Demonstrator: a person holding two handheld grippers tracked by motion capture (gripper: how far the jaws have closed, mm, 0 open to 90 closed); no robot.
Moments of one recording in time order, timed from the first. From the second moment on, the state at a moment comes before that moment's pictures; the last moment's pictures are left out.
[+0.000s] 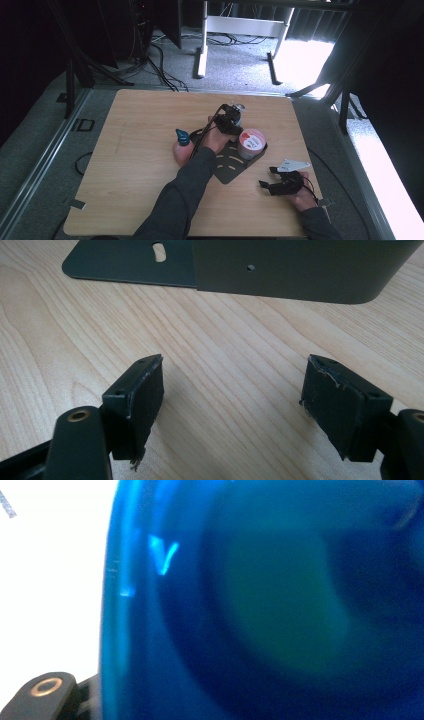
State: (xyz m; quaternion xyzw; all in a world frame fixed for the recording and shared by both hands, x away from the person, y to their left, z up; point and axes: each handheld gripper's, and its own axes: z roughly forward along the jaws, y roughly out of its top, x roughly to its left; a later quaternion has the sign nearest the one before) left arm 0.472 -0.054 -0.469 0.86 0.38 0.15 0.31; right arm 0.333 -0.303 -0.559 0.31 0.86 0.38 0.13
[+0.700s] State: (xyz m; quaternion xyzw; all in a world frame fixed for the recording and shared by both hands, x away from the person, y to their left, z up) left arm 0.476 -0.061 -0.470 0.87 0.37 0.14 0.30; right arm 0.333 -0.303 -0.559 0.31 0.86 0.38 0.13
